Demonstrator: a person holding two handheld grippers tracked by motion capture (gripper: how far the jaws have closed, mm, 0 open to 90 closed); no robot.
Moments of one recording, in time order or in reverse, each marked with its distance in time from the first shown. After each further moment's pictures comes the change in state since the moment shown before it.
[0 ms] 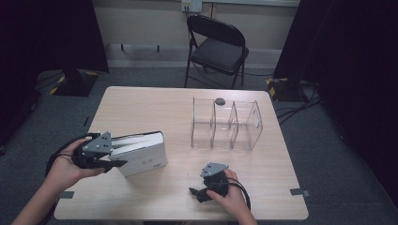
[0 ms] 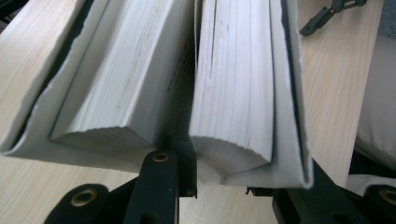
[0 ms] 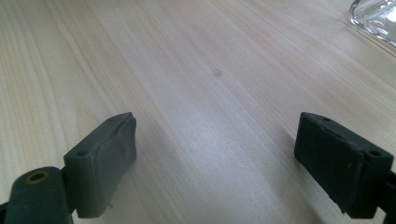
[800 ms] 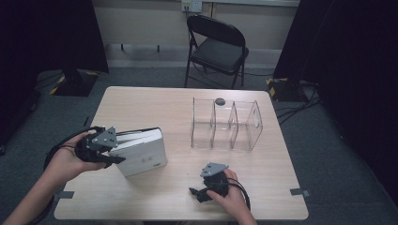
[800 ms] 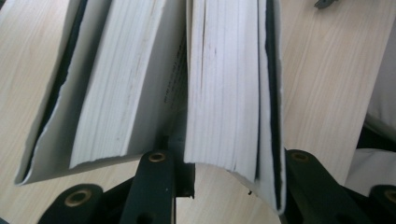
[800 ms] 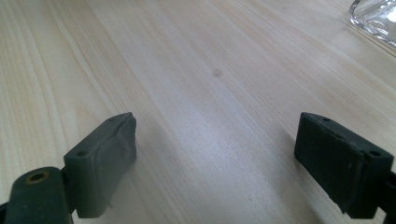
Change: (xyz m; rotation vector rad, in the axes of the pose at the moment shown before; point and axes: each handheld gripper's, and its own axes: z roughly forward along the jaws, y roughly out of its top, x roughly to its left) left arm 0.007 0.020 -0.004 0.134 0.013 0.012; right arm 0.000 0.000 0.000 0.000 0.000 0.001
